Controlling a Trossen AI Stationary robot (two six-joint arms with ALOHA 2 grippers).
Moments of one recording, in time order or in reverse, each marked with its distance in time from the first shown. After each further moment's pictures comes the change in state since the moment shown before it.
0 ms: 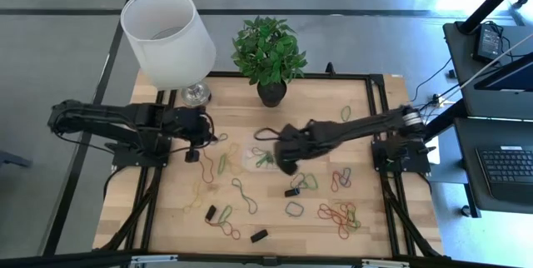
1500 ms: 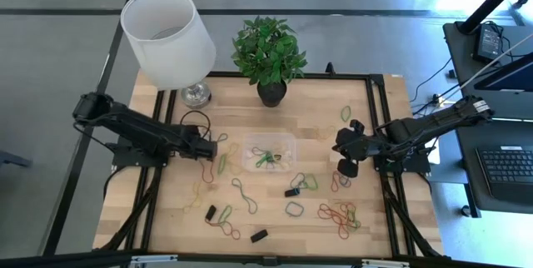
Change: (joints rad) left arm -0.136 0.471 -0.149 -0.191 -0.125 -1.835; right arm 0.114 -0.873 -0.902 0.398 -0.008 -0.233
